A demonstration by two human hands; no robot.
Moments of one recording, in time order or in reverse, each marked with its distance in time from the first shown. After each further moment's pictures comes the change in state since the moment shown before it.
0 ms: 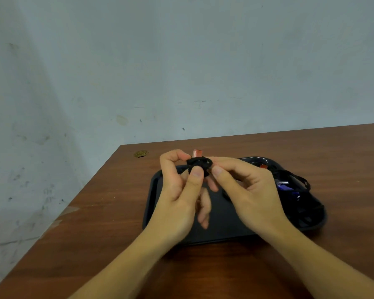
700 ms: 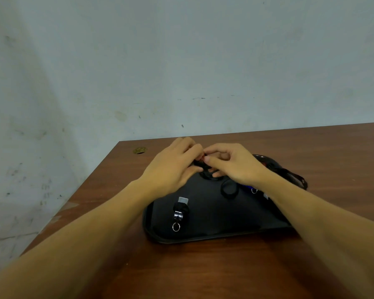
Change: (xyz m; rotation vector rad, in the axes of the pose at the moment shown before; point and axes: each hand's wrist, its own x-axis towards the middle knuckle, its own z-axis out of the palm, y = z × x) left_hand 0.070 -0.039 -0.063 1.257 -0.313 0.365; right_hand 0.069 0.060 -0.023 -0.231 -0.344 0.437
